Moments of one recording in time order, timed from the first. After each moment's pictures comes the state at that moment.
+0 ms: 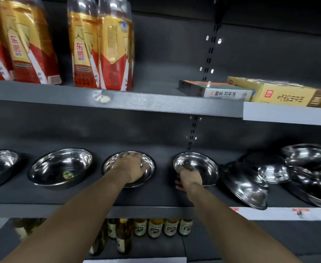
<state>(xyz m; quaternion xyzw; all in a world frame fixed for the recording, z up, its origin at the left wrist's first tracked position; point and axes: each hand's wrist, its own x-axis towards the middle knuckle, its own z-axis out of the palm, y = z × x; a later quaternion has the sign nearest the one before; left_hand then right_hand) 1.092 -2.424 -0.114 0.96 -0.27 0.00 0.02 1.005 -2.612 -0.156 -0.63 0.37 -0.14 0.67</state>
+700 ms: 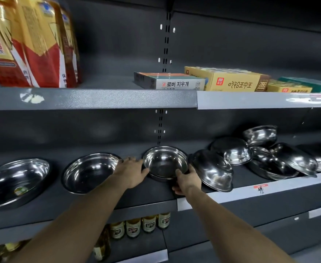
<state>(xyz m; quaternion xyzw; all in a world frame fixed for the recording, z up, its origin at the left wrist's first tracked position) 1.064 -2.521 -0.136 0.93 -0.37 -0.02 0.00 0.947 -2.685 -0.177 -0.65 0.44 -0.17 0.60</state>
